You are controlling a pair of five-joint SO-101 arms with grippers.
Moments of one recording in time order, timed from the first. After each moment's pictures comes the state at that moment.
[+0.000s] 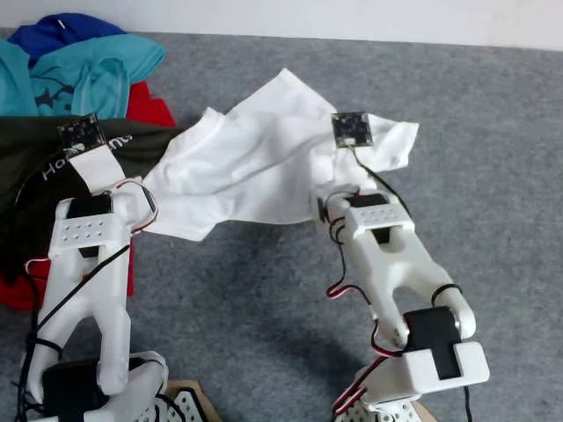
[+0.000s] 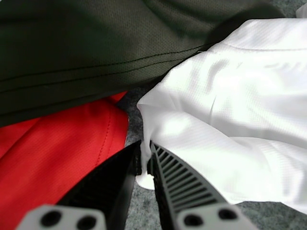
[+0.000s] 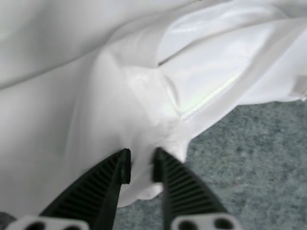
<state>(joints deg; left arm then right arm) -16.3 -21.1 43.7 47.3 17.0 -15.1 -0.9 37.0 25.3 -1.5</state>
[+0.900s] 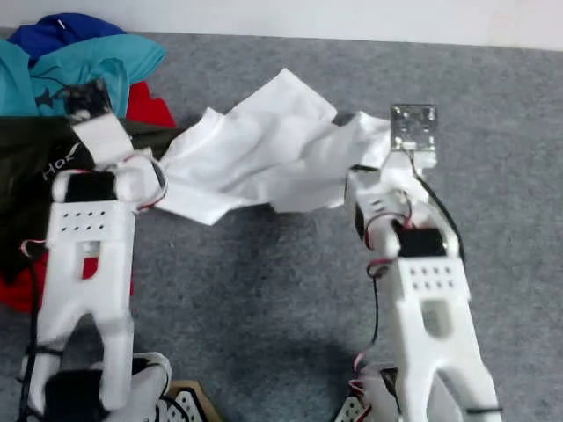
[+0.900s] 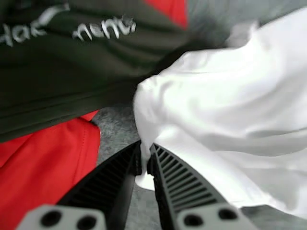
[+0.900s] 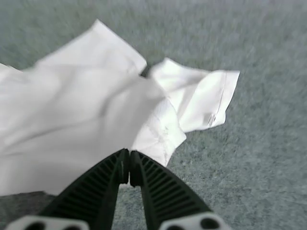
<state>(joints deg) -10.9 -26.1 25.9 63.8 20.3 -8.6 -41.8 45.8 38.5 -1.5</state>
